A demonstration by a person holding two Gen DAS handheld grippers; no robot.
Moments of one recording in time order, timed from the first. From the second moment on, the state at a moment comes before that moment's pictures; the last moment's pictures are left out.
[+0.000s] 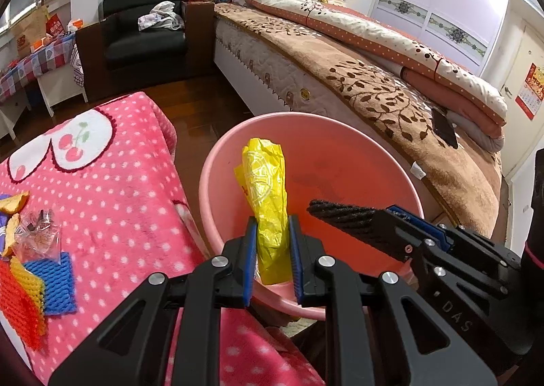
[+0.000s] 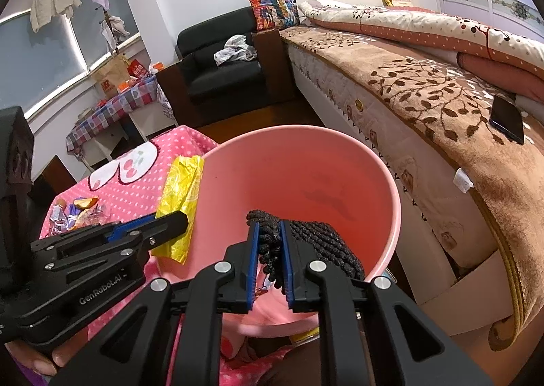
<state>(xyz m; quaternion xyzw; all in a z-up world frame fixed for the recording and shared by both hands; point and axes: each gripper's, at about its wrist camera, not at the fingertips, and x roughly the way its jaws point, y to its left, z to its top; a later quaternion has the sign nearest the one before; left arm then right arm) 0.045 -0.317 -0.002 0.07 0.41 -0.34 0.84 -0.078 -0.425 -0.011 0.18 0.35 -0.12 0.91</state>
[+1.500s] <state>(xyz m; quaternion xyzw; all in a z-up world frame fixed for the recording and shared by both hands) 0.025 -0.125 0.026 0.02 0.37 -0.22 0.90 -0.069 -0.319 0.020 0.12 0.31 0.01 0.94</state>
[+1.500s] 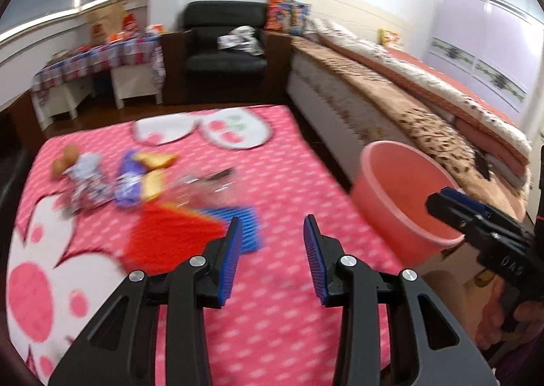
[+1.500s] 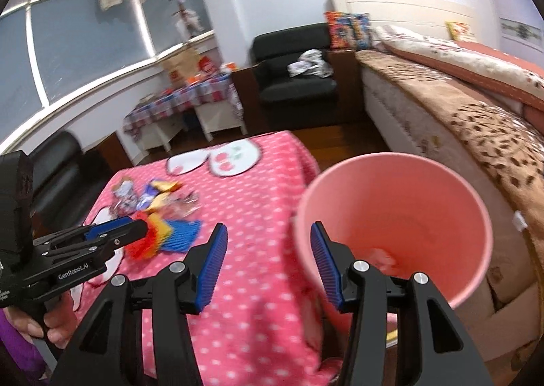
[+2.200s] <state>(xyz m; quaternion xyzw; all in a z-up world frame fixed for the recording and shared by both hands) 0.054 -0.029 -0.016 -0.16 0.48 -0.14 0.85 -0.011 -0.214 -0.007 0.07 0.35 0.12 0.93</state>
